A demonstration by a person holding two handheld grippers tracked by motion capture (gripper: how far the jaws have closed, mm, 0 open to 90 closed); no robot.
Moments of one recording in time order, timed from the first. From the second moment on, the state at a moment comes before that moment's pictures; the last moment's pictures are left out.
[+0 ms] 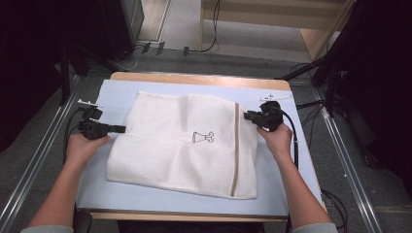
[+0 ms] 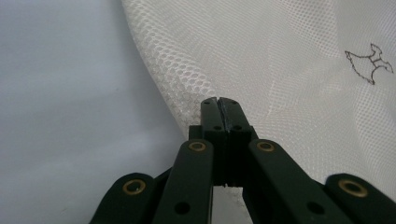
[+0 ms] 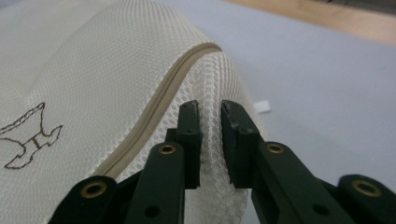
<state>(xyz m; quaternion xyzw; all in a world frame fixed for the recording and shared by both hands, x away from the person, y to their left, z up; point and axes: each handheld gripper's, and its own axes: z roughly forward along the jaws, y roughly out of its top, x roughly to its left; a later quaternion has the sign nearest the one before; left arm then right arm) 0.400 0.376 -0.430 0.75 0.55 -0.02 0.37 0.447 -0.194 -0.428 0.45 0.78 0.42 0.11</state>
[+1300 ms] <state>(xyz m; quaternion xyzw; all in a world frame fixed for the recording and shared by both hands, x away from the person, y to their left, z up) 0.369 0.432 -0.437 0.72 0.58 -0.01 0.37 0.467 -0.149 -0.477 0.47 0.79 0.39 0.11</state>
